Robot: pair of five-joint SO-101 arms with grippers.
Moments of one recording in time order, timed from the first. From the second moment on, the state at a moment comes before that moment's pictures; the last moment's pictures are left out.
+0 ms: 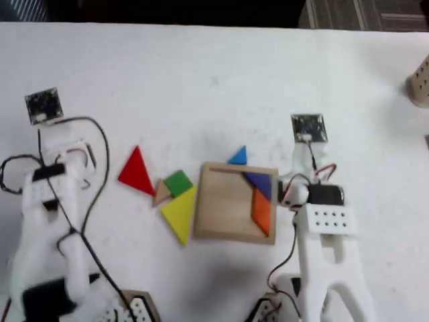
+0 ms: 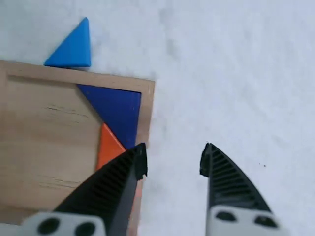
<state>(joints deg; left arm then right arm) -22.8 -17.8 49.9 32.7 7.9 -2.8 -40.8 54.4 58.6 4.3</state>
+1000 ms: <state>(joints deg) -18.9 -12.4 46.2 27.6 7.2 -19.6 6.7 18.6 53.8 -33.0</state>
